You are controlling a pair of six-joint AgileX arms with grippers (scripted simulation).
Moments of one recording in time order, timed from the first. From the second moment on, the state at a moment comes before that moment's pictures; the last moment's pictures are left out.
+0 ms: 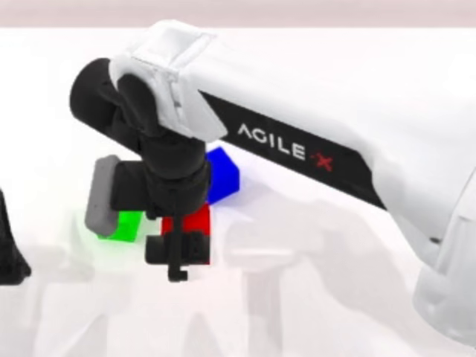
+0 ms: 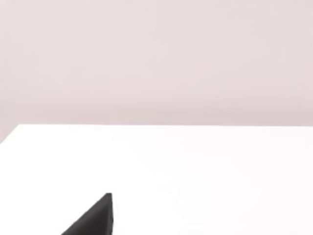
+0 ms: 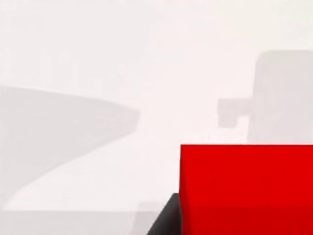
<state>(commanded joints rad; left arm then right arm) 0.00 0.00 0.00 0.00 0.00 0.00 0.96 2.43 2.31 -1.44 0.00 -0.61</state>
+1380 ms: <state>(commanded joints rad) 0.00 0.00 0.00 0.00 0.00 0.00 0.96 2.43 2.03 -1.17 0.00 -0.60</state>
